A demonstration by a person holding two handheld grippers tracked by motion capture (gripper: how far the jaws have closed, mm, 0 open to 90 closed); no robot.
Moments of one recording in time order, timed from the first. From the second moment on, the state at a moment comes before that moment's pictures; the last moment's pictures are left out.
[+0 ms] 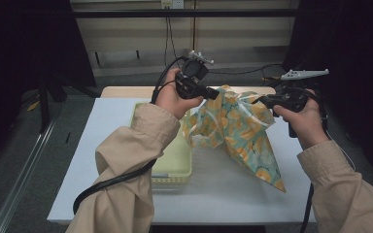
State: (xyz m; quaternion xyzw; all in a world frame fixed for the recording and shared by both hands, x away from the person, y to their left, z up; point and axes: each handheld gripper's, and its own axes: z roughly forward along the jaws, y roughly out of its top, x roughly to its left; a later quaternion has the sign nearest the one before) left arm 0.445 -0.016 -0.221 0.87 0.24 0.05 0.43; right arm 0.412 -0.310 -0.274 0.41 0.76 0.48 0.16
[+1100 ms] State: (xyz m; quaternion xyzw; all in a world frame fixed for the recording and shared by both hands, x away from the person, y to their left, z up) left arm 0.434 0.013 -0.255 0.86 0.26 -0.01 0.43; right arm 0.409 -0.276 -0.286 0.39 0.78 0.48 0.12
